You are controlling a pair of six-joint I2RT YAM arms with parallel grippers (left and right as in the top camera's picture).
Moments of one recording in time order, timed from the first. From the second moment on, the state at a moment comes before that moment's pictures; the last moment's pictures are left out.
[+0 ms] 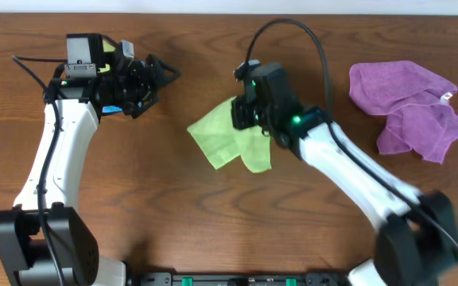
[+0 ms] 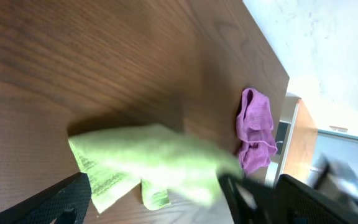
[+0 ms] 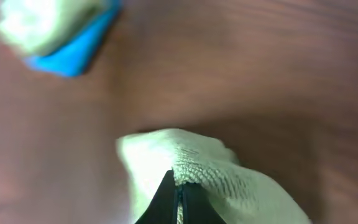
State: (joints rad) left arm 0.04 1.65 1.35 -0.67 0.72 -0.64; right arm 0.51 1.74 1.24 -0.29 -0.12 0.30
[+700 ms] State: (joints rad) left arm 0.04 1.65 1.35 -0.72 0.72 -0.66; right arm 0.31 1.63 1.25 -0.63 -0.20 0.41
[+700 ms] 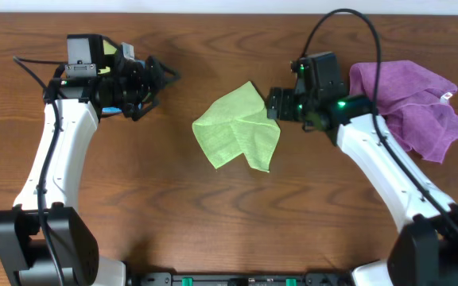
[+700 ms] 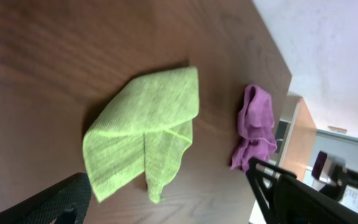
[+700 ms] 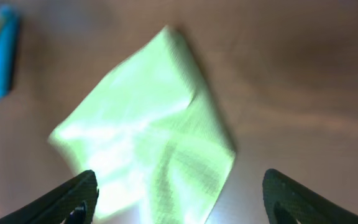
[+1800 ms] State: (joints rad) left arm -0.12 1.65 1.03 -0.55 0.81 -0.74; right arm 0.24 1.66 0.77 -0.21 -0.51 0.65
